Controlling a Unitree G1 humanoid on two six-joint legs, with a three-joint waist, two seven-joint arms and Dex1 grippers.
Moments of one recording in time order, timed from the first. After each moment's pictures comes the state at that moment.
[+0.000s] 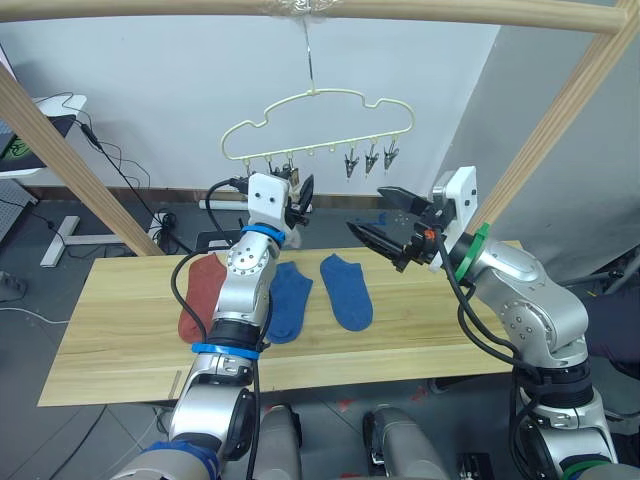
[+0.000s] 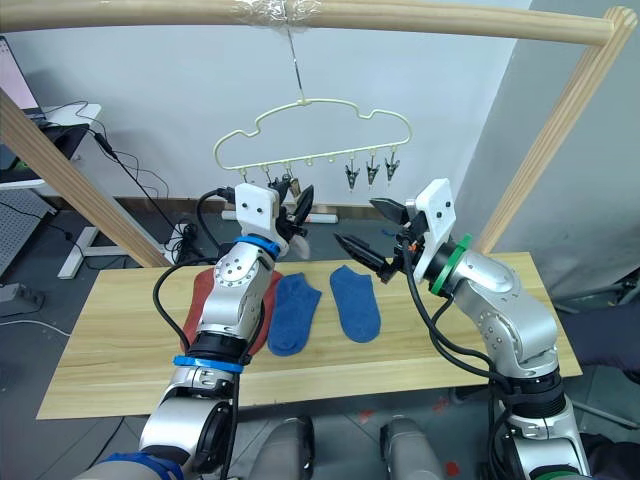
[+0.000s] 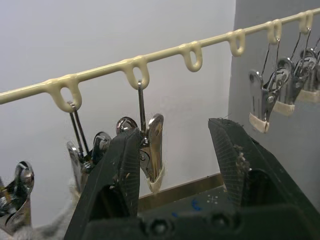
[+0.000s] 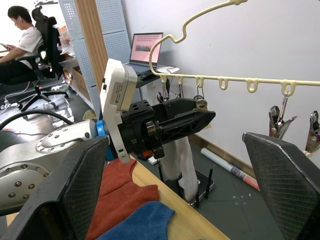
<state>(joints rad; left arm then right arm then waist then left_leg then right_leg) -0.67 0.14 0.06 0.44 -0.15 -0.10 -0.25 -0.48 -0.35 0.03 -0.40 0.53 0.64 0.56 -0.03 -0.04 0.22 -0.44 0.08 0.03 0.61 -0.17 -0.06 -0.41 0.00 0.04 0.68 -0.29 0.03</state>
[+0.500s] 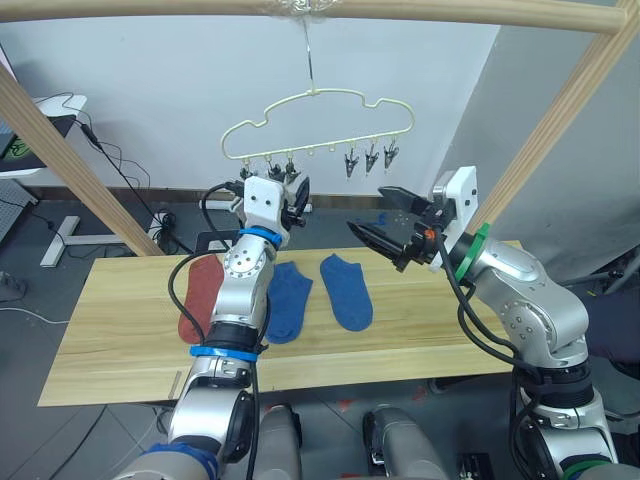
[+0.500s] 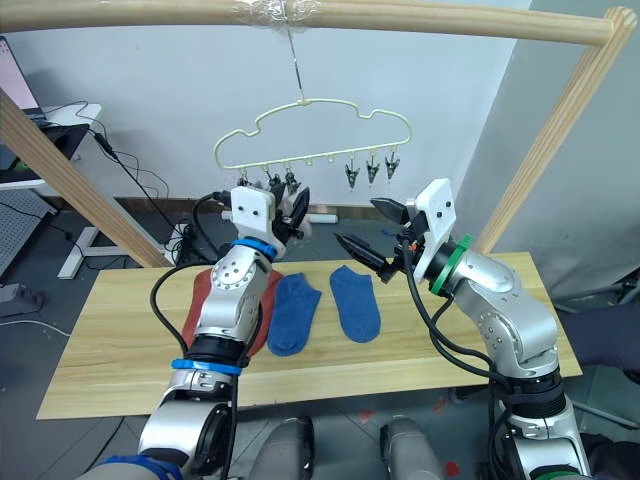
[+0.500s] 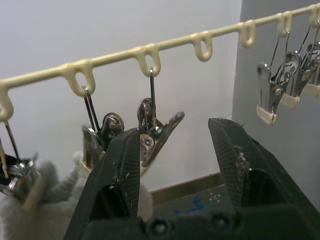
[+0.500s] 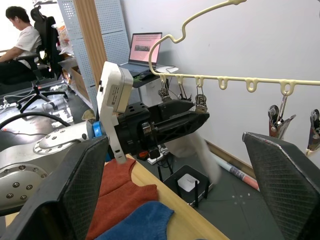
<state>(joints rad) -0.64 0.14 0.08 0.44 -0.15 -0.10 -0.25 -0.48 -0.35 0.03 -0.40 0.53 0.64 0.56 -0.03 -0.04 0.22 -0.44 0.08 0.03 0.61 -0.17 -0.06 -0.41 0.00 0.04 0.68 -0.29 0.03</state>
